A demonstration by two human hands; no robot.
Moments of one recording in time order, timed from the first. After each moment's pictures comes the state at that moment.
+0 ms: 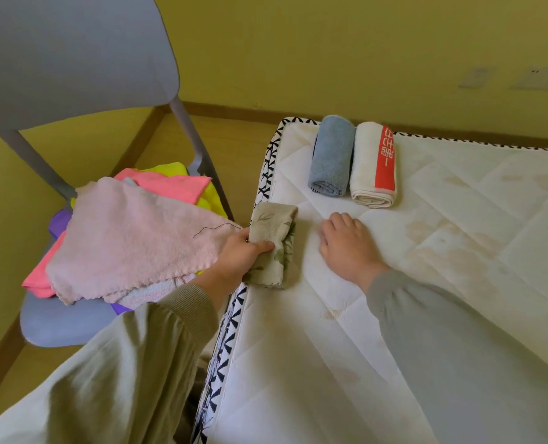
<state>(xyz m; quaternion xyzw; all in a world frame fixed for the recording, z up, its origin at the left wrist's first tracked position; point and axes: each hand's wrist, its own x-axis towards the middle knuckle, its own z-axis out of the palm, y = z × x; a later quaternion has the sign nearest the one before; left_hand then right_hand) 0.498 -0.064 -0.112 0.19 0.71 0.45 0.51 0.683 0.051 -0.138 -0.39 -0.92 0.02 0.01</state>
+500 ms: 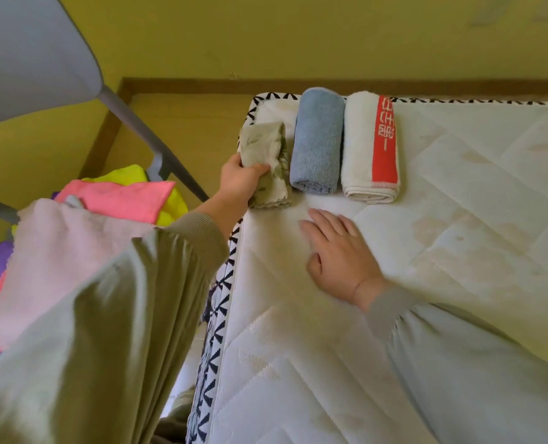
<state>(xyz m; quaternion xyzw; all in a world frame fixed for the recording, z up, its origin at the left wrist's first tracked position) 0.472 0.099 -0.112 0.18 0.71 0.51 0.45 0.682 0.068 -0.159 -0.37 -0.93 0.08 0.02</state>
